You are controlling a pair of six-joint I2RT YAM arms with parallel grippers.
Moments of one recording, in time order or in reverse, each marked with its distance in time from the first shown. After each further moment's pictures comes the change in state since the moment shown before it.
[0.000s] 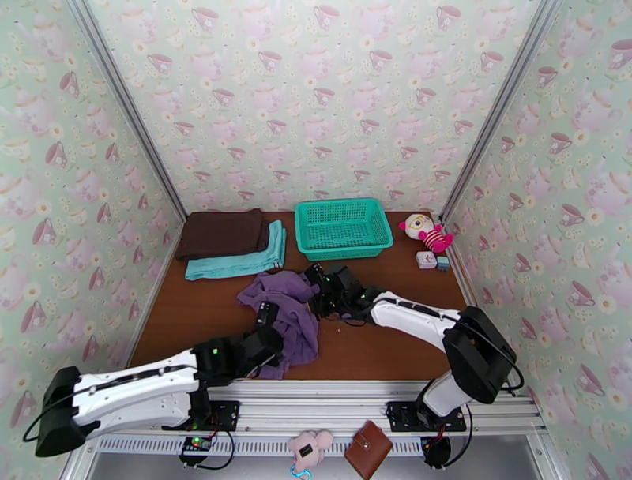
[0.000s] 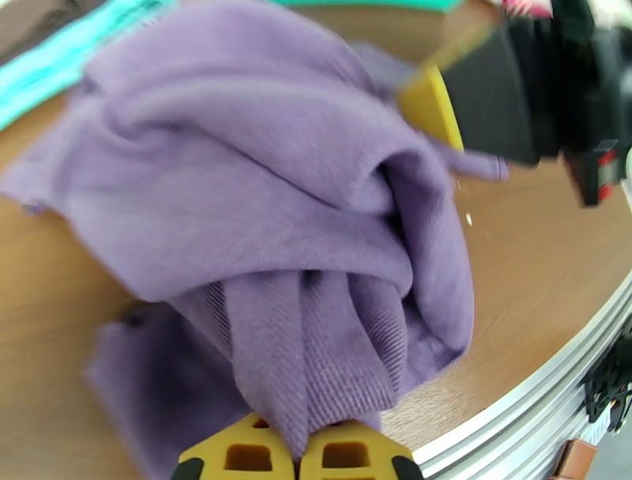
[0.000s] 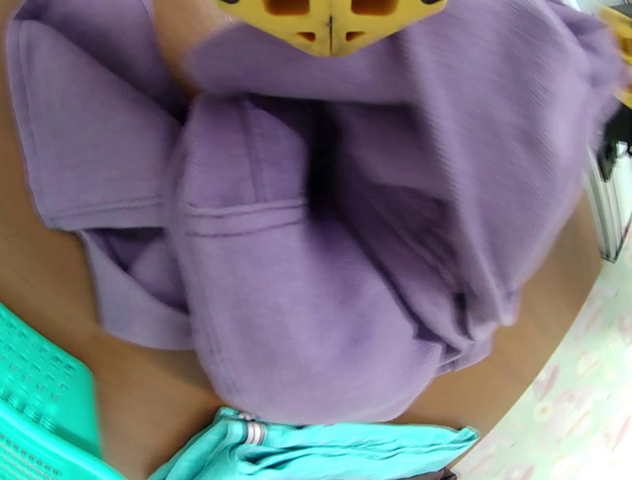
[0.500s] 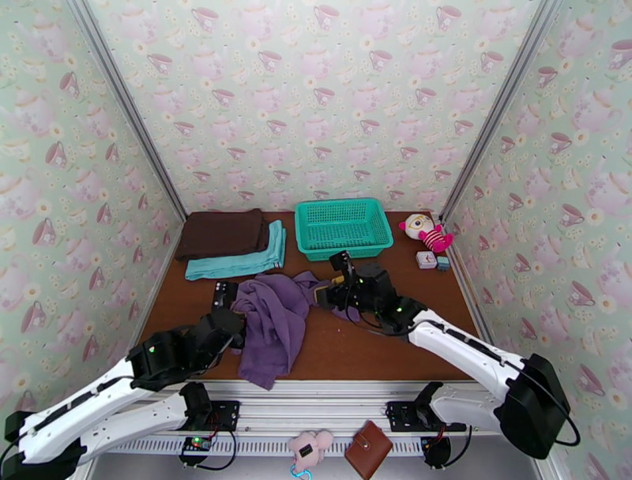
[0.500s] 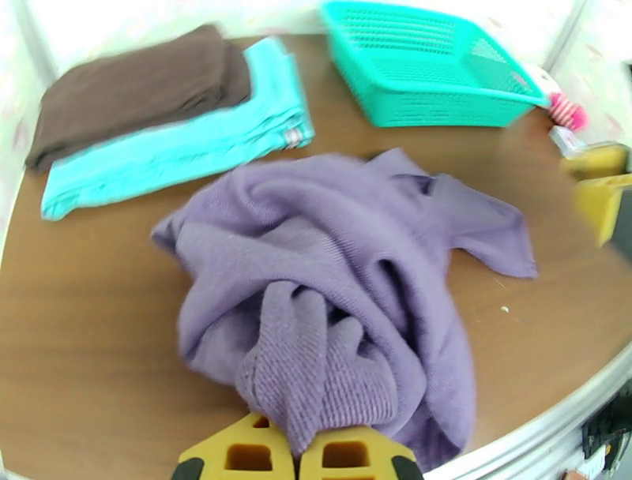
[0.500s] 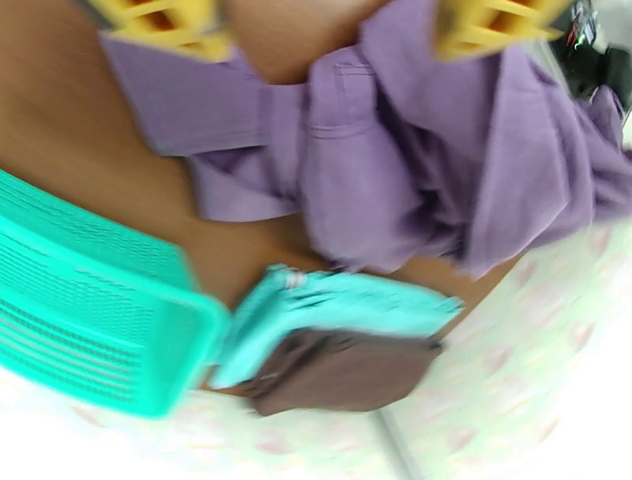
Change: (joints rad) left arm 0.151 -0.138 0.303 -0.269 -0.046 0.221; right arm -0.024 -0.282 -0.132 0.123 -0.036 0.005
